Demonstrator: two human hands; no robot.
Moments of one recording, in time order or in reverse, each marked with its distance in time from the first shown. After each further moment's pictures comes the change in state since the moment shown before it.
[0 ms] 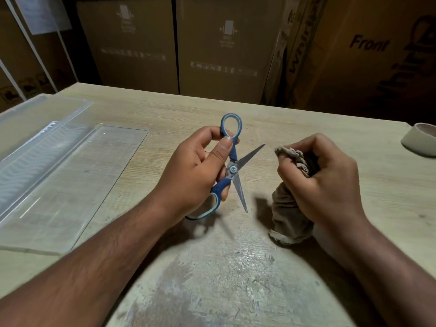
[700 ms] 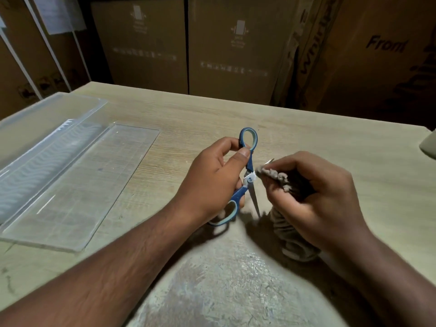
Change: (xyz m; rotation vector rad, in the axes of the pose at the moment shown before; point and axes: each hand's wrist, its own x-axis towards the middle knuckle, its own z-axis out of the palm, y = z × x) left_hand 0.004 -0.014 0.008 0.156 0.089 -0.069; right_hand -0.011 -0.014 0.012 -0.067 -0.188 -0.249
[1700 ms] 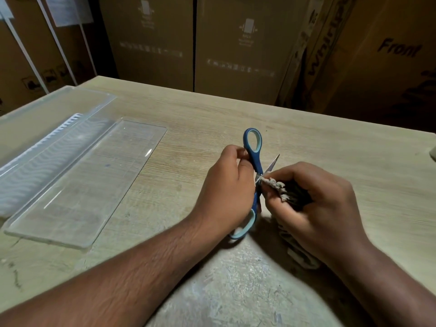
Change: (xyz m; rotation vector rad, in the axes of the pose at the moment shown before) left_hand -0.009 0.006 0.018 0.055 0.131 -0.160; right_hand -0.004 -0.003 0.010 -0.122 -0.037 -0.025
